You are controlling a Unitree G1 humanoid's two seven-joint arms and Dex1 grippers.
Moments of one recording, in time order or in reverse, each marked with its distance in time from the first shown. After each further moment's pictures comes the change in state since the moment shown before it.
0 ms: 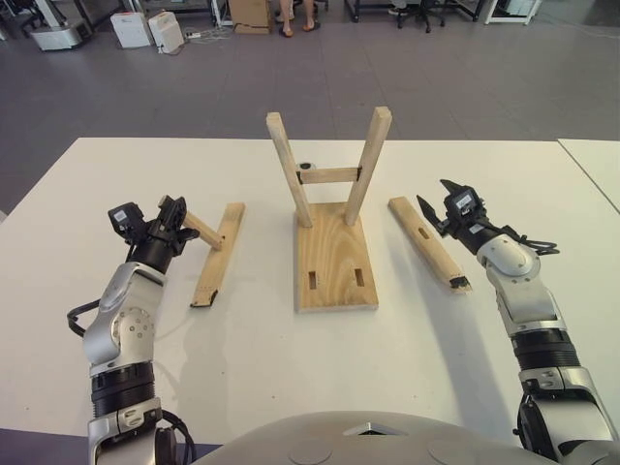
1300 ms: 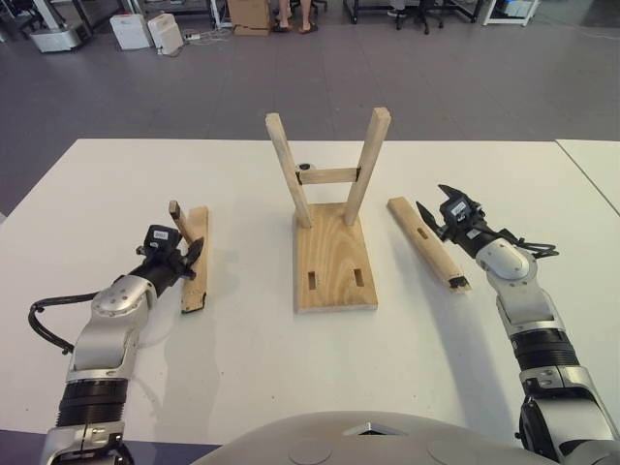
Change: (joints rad) left arm 0.136 0.271 -0.236 -0.033 0.427 0.086 -0.134; right arm -0.003 -0.007 0.011 0.061 -0.075 -0.072 -0.006
